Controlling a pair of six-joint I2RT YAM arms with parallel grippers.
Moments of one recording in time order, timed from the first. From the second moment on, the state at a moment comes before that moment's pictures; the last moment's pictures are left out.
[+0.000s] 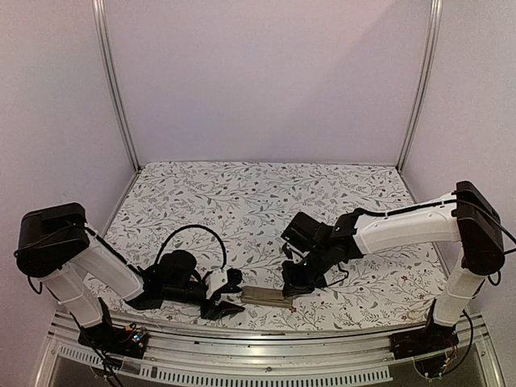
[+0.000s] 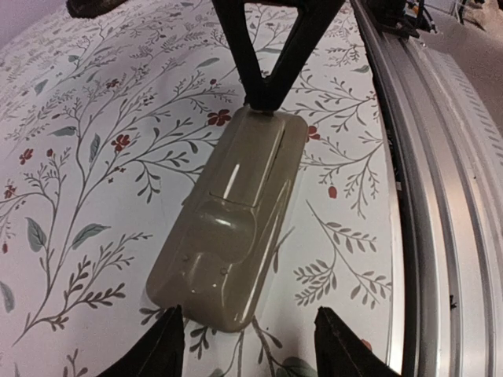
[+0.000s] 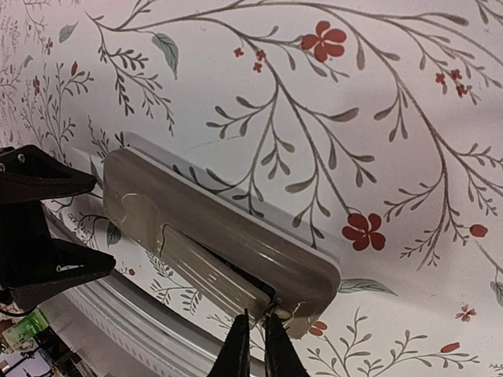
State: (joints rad) left arm -1.01 1.64 0.30 0.79 0.32 0.19; right arm 1.06 1.76 1.10 -0.52 -0.23 0.90
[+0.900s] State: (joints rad) left arm -1.01 1.64 0.30 0.79 0.32 0.19; right arm 1.06 1.78 1.11 -0.54 -0.22 0.91
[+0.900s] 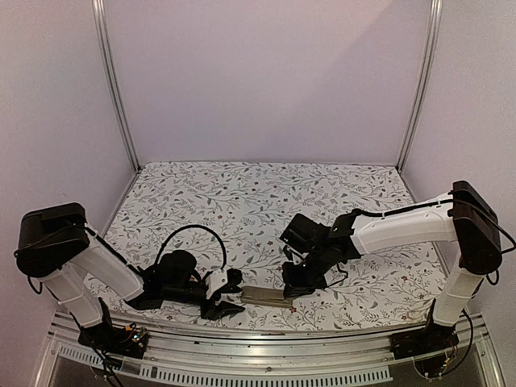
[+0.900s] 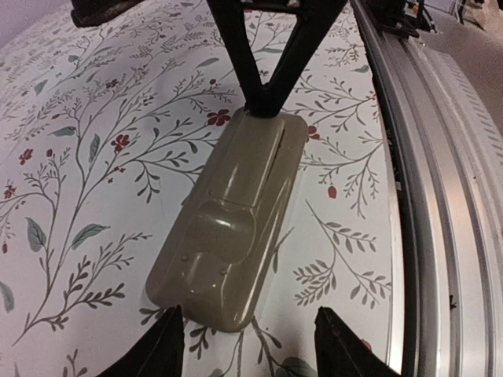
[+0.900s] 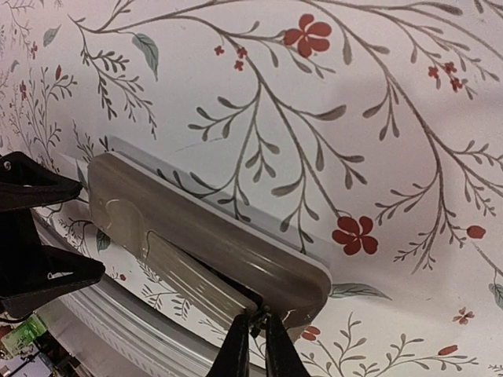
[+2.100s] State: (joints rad) left arm -1.01 1.64 0.29 0.79 0.32 0.19; right arm 1.08 1.81 1.23 -0.64 -0.13 0.87
